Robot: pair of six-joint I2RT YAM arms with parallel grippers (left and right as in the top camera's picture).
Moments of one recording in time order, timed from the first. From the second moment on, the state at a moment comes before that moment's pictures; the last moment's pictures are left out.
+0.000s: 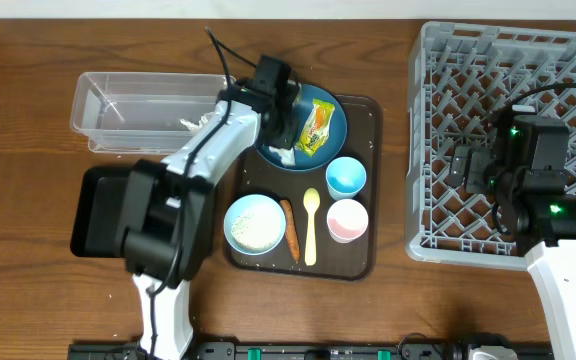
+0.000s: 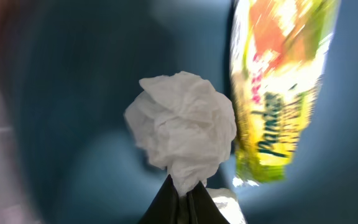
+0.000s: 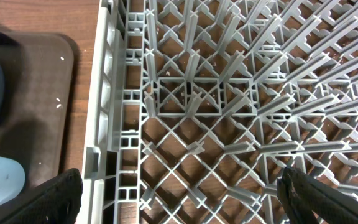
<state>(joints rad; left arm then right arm) -0.37 2.04 1.54 -0.67 0.09 -0.04 0.00 1.15 1.00 -0.69 0.11 0.06</state>
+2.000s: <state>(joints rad) -0.44 2.12 1.54 -0.62 0.21 -0.01 0.00 1.15 1.00 -0.69 0.11 0.06</state>
